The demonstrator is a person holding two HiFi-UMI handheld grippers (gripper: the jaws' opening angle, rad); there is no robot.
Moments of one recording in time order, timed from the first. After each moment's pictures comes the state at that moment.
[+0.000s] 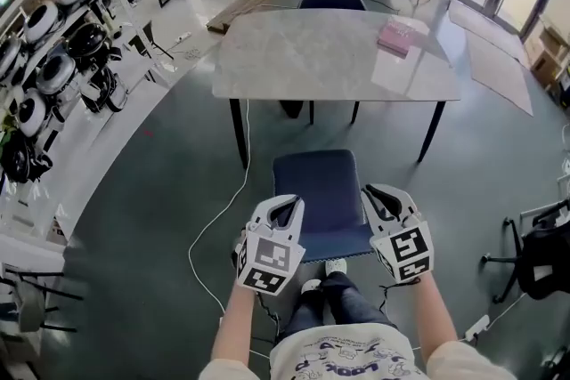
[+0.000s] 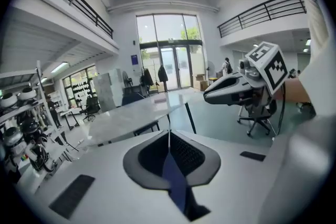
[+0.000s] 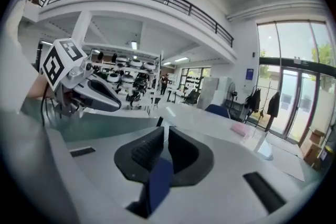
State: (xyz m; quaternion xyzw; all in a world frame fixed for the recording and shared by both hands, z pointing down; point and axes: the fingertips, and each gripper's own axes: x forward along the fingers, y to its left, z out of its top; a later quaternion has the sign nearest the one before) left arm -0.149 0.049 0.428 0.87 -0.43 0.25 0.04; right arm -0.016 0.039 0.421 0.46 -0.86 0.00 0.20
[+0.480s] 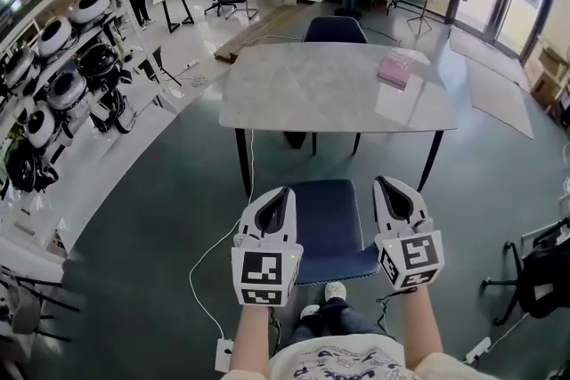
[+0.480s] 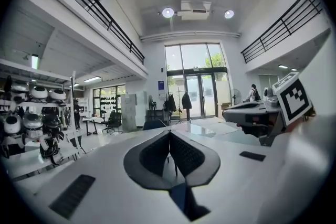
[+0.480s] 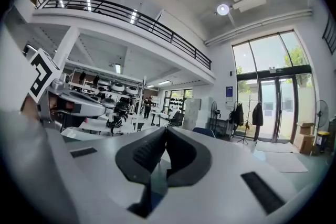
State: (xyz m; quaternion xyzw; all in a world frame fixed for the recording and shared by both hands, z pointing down) left arm -0.170 0.024 0.300 0.82 -0.56 0.08 0.01; right arm 0.002 0.011 0.302 0.54 -0.84 -0.04 0.06
